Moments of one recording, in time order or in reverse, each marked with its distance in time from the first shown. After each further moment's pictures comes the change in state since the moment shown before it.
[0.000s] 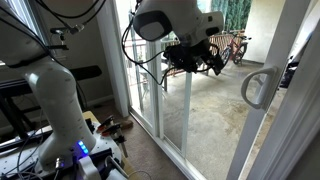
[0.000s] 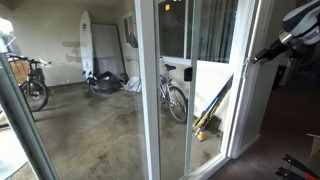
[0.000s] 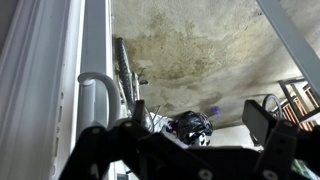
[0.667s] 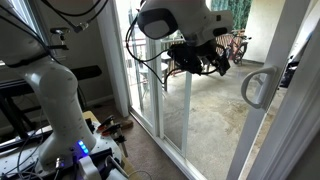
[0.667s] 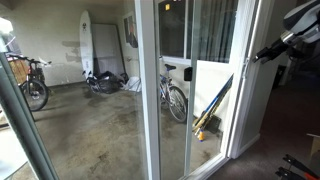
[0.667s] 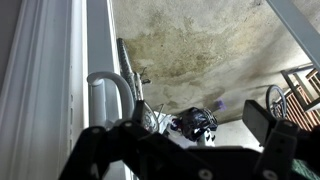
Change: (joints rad) arm 0.056 0.023 -0.086 0.054 0.040 -0.042 0.000
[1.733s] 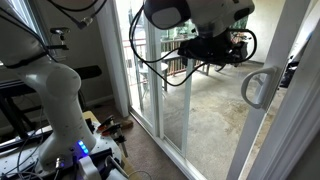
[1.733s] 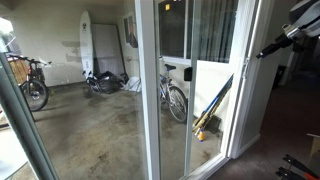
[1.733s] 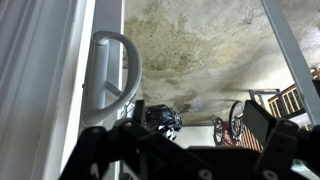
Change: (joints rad) arm 0.126 -0.011 -0.179 0.123 -0.001 -0.121 -0.336
